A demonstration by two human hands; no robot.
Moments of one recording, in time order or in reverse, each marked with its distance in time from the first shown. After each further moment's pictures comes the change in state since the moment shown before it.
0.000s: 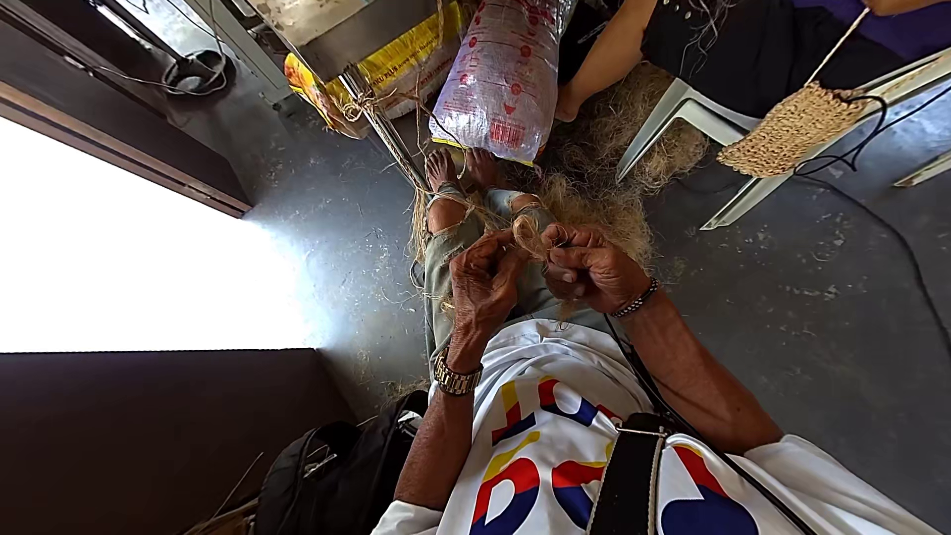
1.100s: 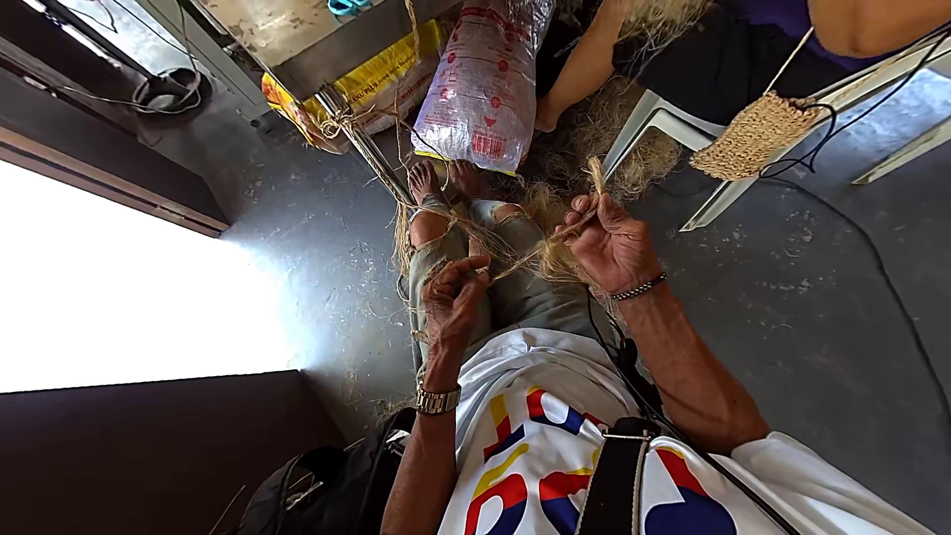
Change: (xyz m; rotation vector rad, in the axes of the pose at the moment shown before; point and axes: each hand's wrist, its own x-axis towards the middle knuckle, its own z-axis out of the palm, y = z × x) left_hand -0.019 -0.034 -0.017 -0.102 0.072 -0.277; right_hand -0.004 -0.022 -0.021 0.142 0.546 -0.386
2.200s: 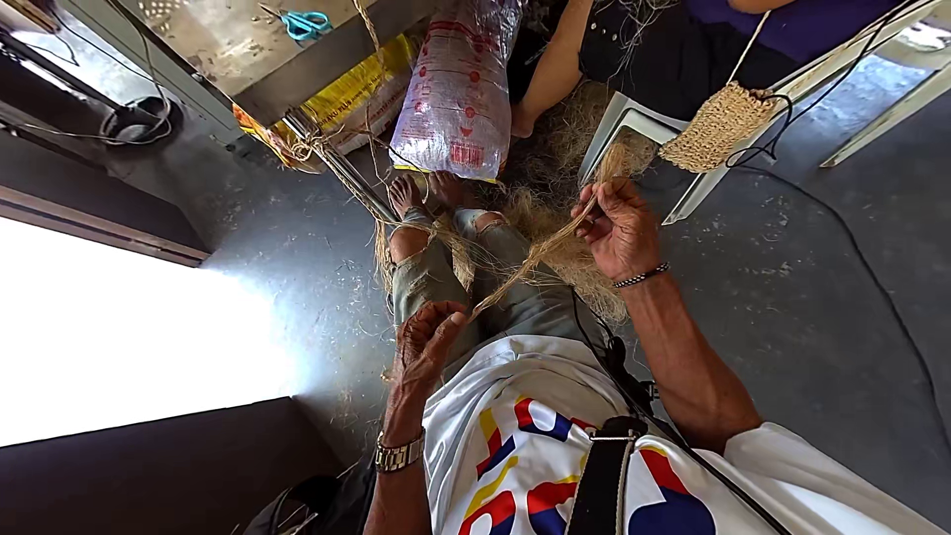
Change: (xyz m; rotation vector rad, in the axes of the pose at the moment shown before) left_hand -0.023 0.008 -0.038 0.046 -0.258 -0.136; right_hand 0.008 -0.030 -0.020 -0.281 0.126 -0.245
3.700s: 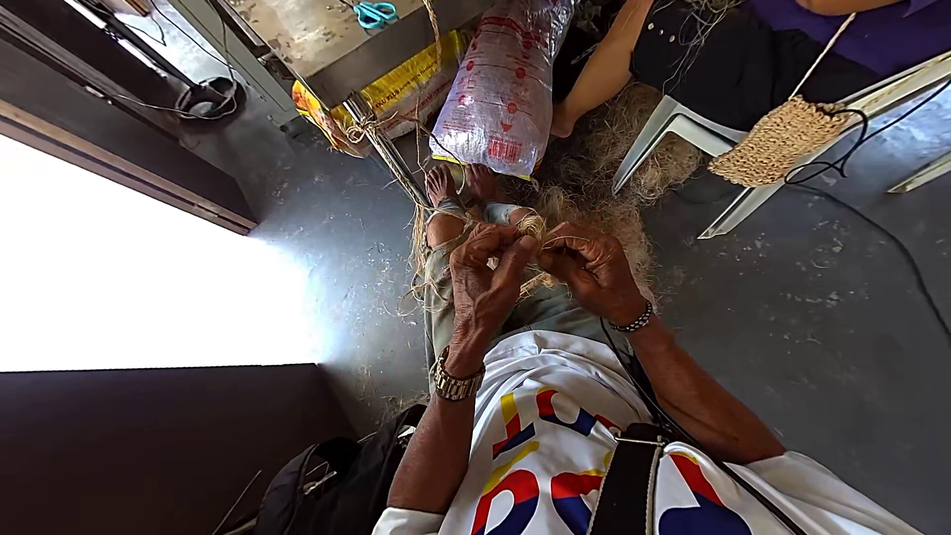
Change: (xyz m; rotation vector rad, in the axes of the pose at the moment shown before) left_hand 0.054 0.067 0.058 0.126 0.202 0.428; right_hand -0.040 0.025 0.054 -0.595 -0.570 -0.424
